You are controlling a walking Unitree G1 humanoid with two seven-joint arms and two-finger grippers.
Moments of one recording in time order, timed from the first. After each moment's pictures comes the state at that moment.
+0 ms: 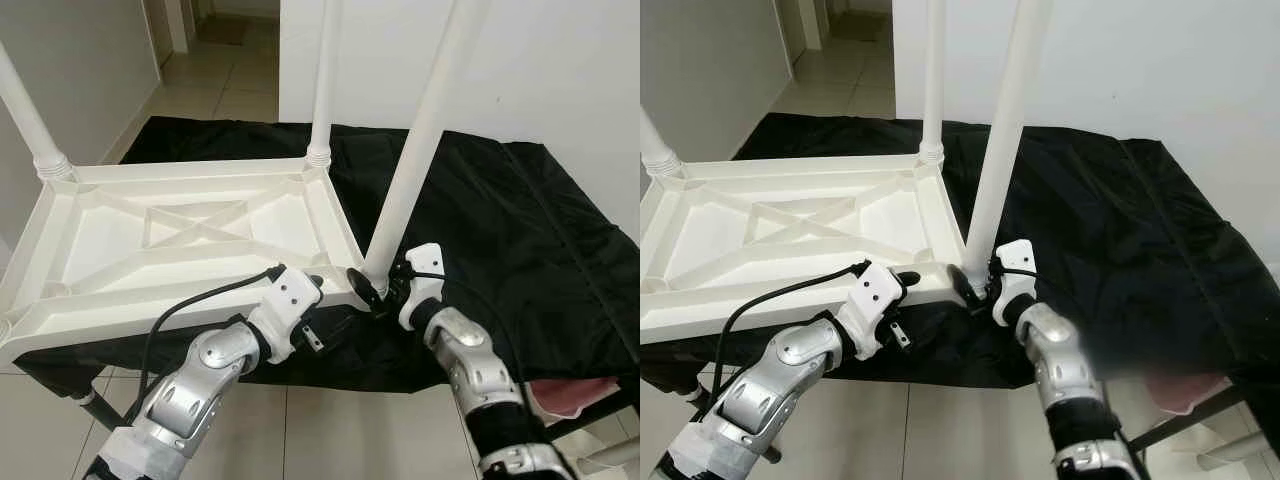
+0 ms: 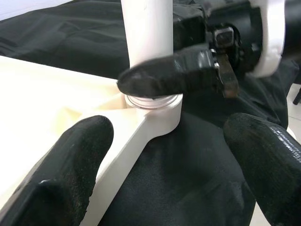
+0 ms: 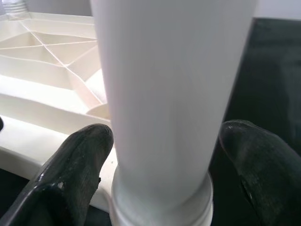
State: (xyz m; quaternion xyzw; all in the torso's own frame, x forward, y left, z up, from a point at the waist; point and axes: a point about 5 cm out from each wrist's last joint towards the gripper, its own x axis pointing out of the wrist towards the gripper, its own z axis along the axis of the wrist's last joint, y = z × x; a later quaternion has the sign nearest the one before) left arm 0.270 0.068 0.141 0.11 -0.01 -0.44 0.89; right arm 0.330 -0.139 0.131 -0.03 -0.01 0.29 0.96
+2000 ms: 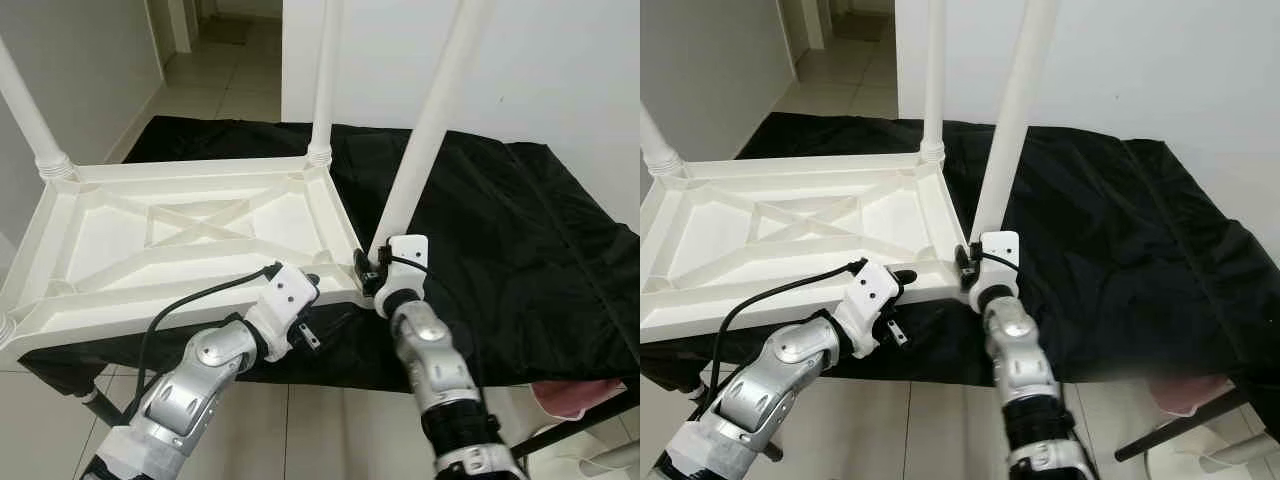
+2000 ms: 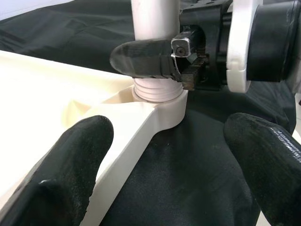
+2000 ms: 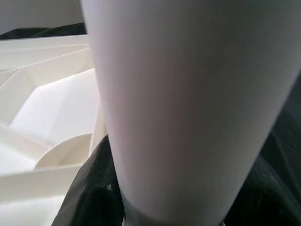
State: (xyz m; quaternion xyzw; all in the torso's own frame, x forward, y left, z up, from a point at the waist) left arm 0.272 0.073 0.142 0.11 -0.01 -0.44 0.89; right arm 0.326 -0.105 0.132 0.04 0.00 0.02 1.00
